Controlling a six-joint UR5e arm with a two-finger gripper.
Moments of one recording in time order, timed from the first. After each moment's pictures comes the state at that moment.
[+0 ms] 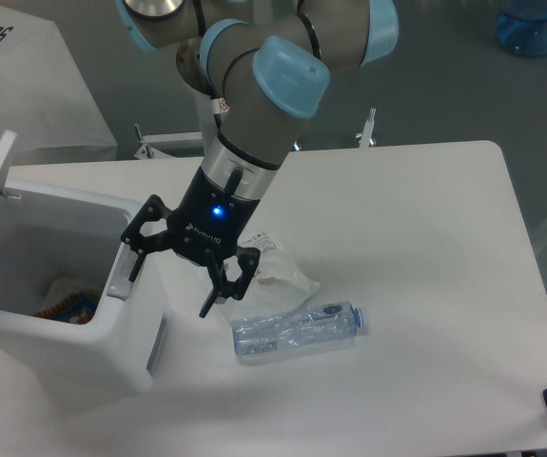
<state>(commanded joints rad) 2.39 -1.80 -1.58 -0.95 0.88 0.51</state>
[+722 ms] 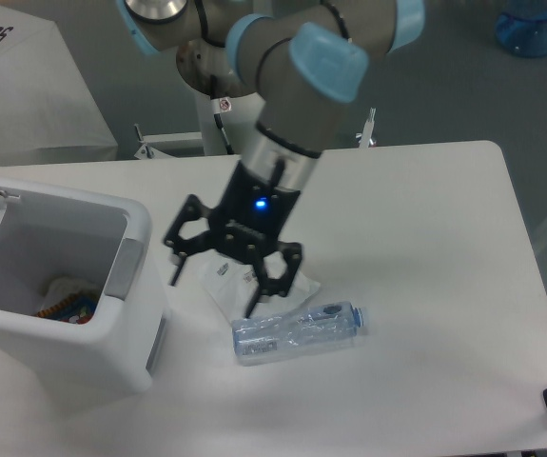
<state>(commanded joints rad) 2.54 -1.84 -1.55 -0.87 0.89 0.56</state>
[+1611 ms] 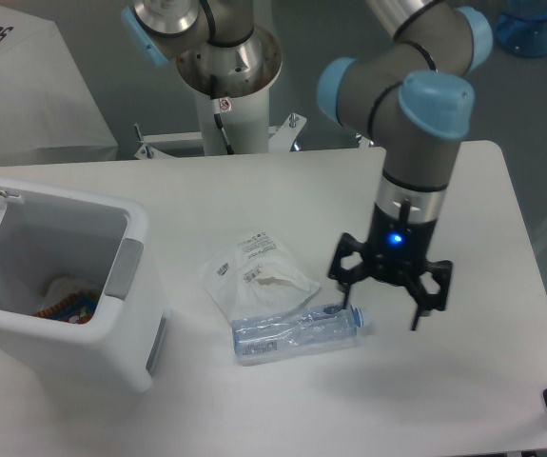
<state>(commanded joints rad) 2.64 -2.02 -1.44 -0.91 1.39 1.02</state>
